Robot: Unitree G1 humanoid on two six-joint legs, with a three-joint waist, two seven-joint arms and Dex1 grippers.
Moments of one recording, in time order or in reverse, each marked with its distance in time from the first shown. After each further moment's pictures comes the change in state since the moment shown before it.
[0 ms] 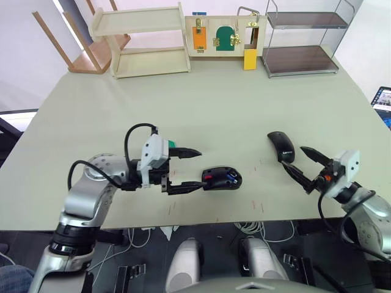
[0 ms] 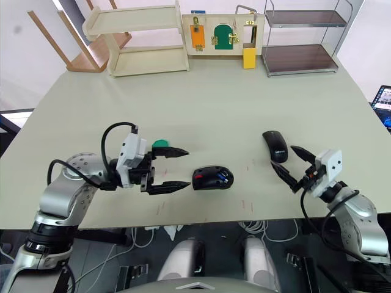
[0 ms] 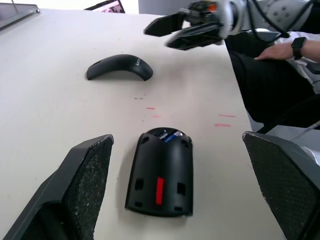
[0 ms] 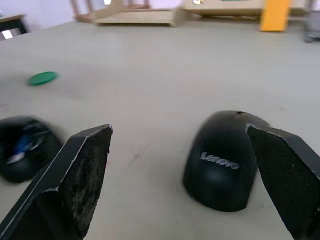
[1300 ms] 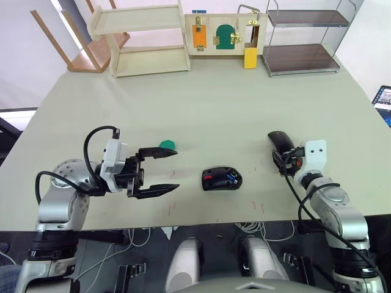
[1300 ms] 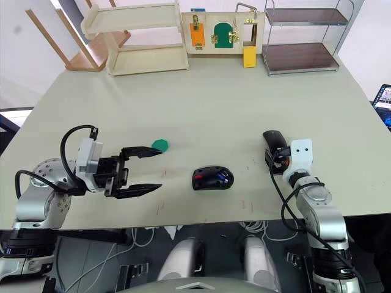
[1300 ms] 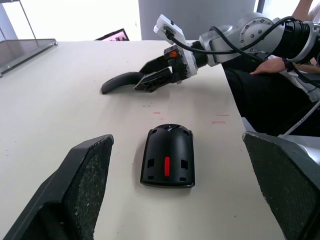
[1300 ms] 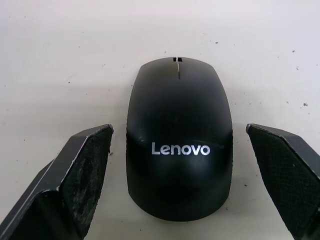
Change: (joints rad) left arm 0.042 0.029 0.121 0.198 -0.114 -0.238 -0.190; right arm -0.107 0.210 0.124 -0.127 -0.259 0.368 -0.526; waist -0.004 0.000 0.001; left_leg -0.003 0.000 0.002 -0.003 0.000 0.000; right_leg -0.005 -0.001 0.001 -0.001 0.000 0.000
